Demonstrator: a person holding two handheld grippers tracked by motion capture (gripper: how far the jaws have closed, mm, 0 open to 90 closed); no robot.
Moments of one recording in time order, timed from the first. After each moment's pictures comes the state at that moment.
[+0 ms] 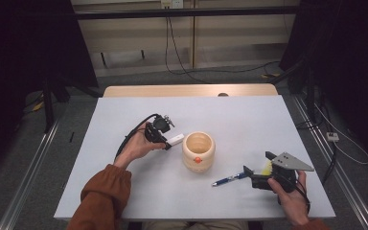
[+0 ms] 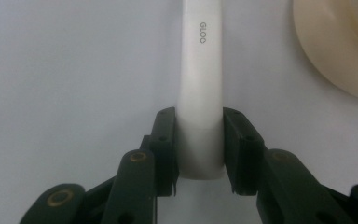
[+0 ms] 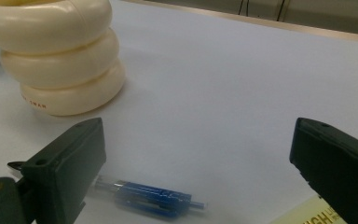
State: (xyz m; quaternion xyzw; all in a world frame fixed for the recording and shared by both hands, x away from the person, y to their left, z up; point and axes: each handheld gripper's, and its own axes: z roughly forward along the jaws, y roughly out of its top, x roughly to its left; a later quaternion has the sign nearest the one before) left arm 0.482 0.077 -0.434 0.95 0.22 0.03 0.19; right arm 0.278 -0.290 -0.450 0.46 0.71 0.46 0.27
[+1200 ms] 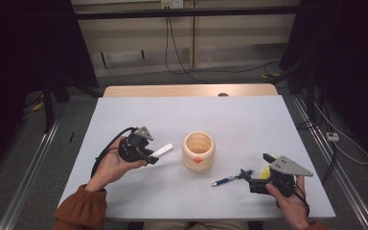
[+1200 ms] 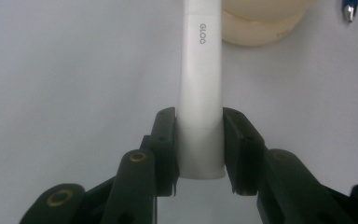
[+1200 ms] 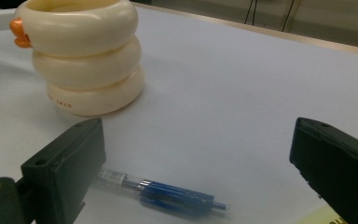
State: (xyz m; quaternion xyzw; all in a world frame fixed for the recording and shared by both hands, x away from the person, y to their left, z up) left arm 0.396 0.136 -0.394 0.94 0.22 0.02 0.27; right arm 0.266 -0.279 -0.445 0.44 0.72 0.46 0.28
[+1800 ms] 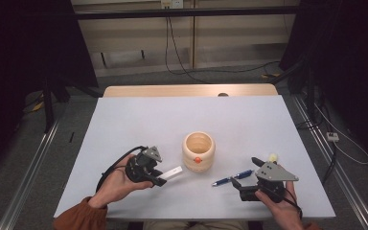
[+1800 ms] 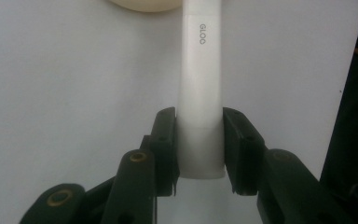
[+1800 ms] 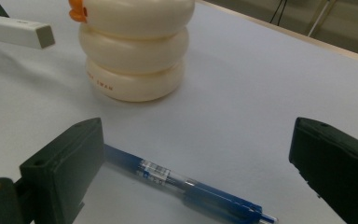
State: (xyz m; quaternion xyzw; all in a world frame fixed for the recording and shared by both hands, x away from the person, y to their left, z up) left arm 0.353 0.113 -0.413 0.94 0.18 -0.04 0.27; right arm 0.260 -0.250 -0.447 0.38 0.76 0.44 0.28
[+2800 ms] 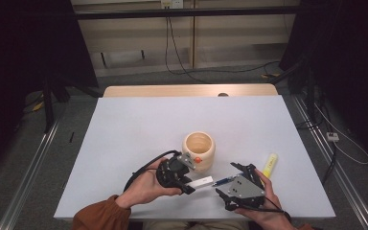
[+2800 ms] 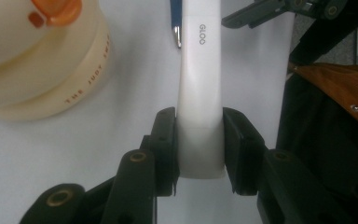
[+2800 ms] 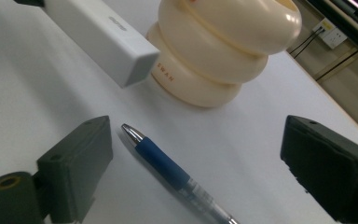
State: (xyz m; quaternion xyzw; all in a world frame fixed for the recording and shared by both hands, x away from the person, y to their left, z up) left arm 0.336 0.033 -0.401 0.95 0.11 -0.08 0.27; right arm 0.250 -0.199 -0.453 0.21 0.84 0.36 0.35
